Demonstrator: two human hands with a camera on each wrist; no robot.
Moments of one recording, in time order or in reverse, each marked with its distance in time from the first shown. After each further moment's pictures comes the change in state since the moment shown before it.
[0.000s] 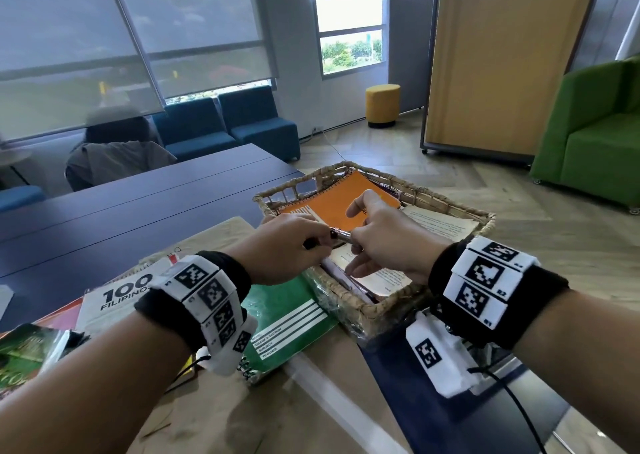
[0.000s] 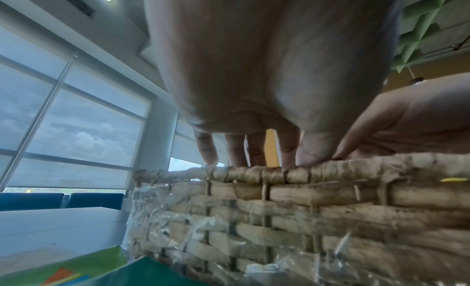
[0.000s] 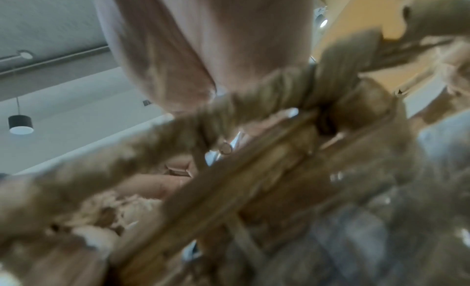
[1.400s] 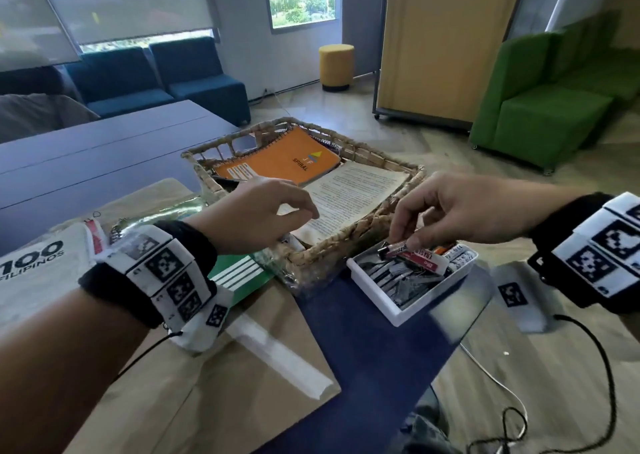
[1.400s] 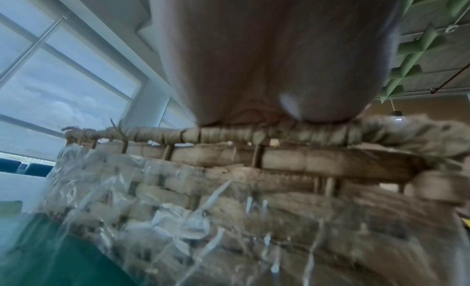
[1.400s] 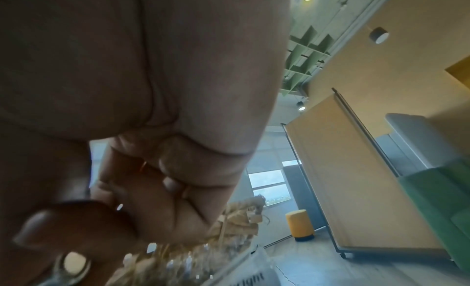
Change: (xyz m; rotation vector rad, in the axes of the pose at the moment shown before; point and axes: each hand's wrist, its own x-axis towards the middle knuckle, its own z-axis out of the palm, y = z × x) left_hand 0.018 0.041 0.030 -0.167 0.007 0.099; right_hand -0.079 0.054 -0.133 -0.545 -0.316 -0.138
